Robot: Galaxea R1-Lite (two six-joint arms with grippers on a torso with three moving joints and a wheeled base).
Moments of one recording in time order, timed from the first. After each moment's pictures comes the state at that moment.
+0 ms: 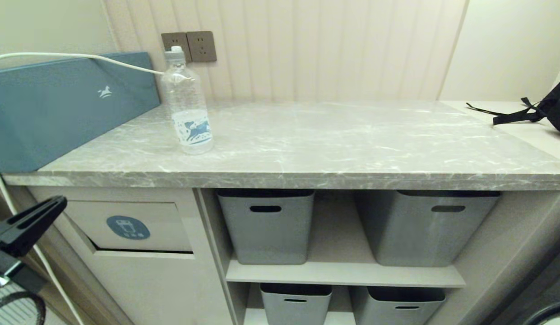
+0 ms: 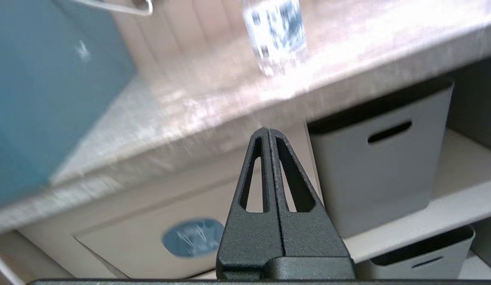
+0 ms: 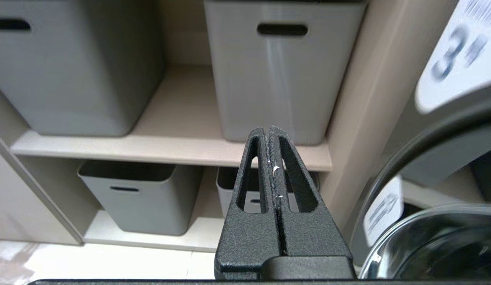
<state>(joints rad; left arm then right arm) 0.09 1.01 -0.19 -1.00 -0.34 0.29 0.00 0.00 0.00 0.00 0.00 -0.01</state>
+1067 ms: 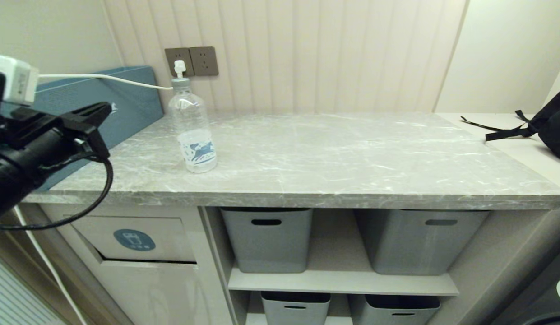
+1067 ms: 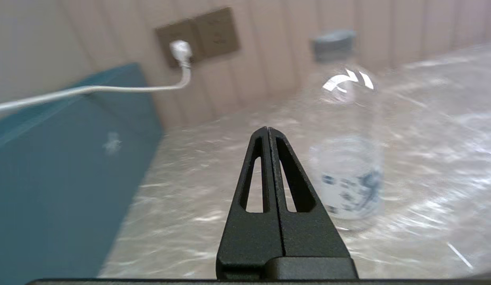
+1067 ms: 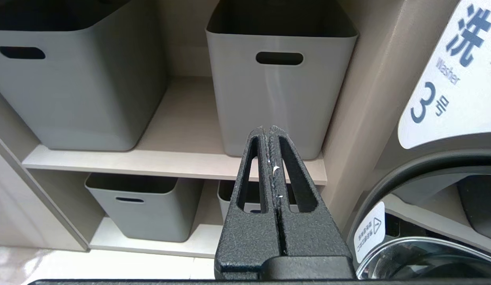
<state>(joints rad) -0.06 1.45 -0.72 -0.98 -0.15 0.26 0.00 0.00 0.00 0.00 0.00 -0.01</state>
